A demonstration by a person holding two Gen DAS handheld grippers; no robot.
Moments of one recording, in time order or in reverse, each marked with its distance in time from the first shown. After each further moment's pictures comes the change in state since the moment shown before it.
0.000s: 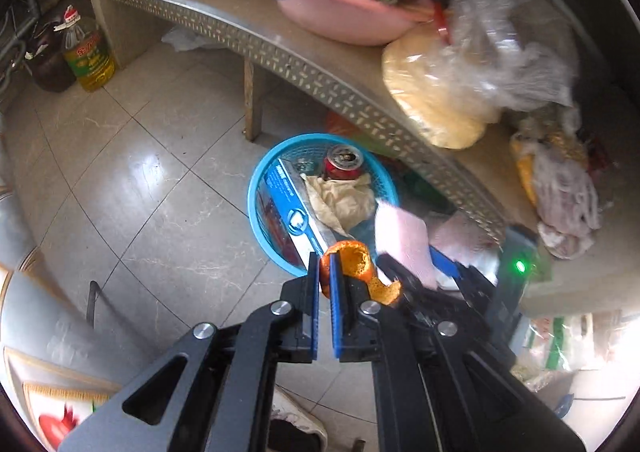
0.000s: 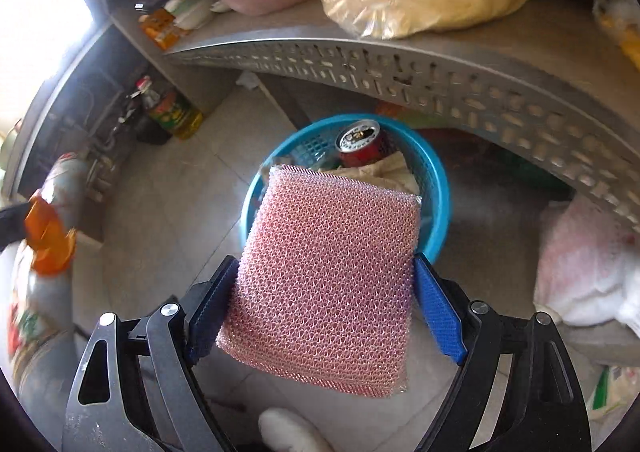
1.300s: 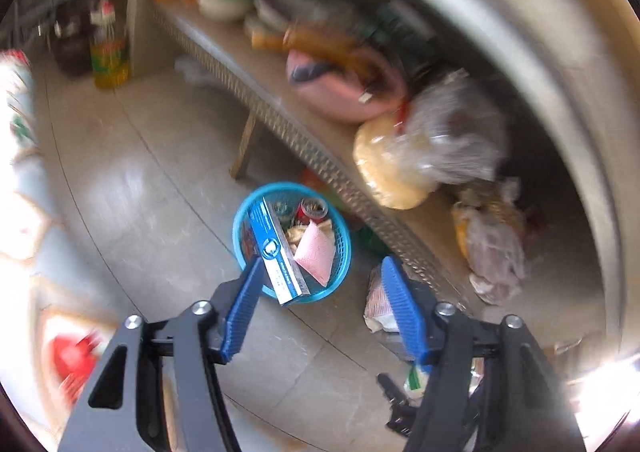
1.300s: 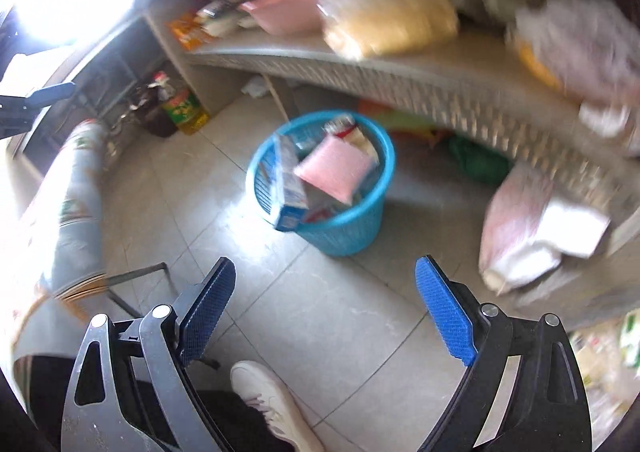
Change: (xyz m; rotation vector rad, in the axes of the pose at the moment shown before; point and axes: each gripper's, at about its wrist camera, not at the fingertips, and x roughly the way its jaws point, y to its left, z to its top) left arm -0.135 0.023 -0.062 -0.125 -0.279 -0.152; right arm -0.136 0.003 -0.112 -0.135 -0.126 -0.060
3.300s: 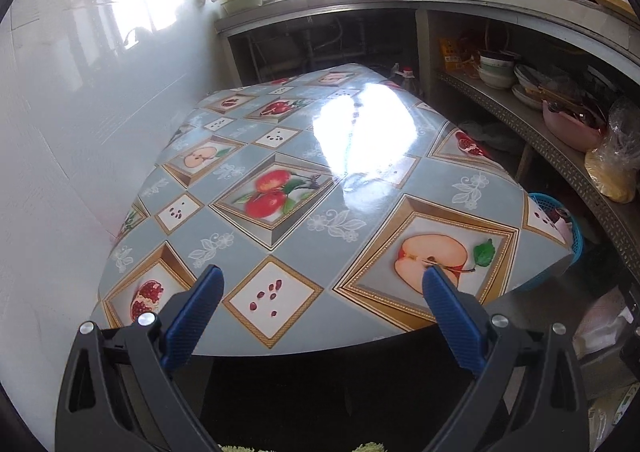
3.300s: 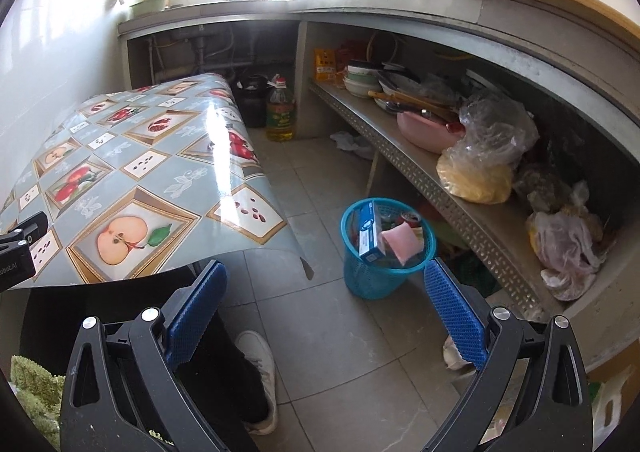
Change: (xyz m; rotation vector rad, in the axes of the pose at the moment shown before) left arm -0.207 -0.006 -0.314 -0.261 -0.305 0.994; right arm -0.173 0.150 -0.069 -0.519 -0.207 0.010
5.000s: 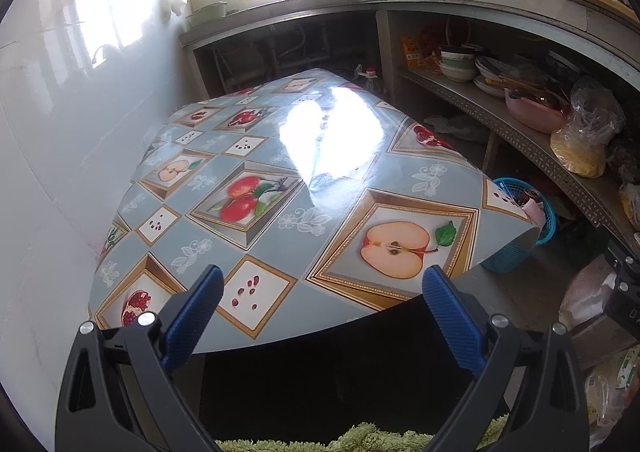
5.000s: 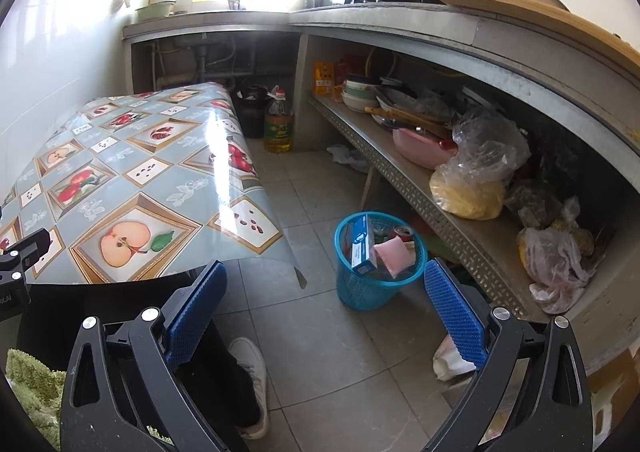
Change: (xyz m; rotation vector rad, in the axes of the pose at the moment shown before) left arm -0.021 -0.007 -0.007 0.075 -0.020 -0.112; right arm -0.017 0.003 0.002 -0.019 -0.046 -0.022
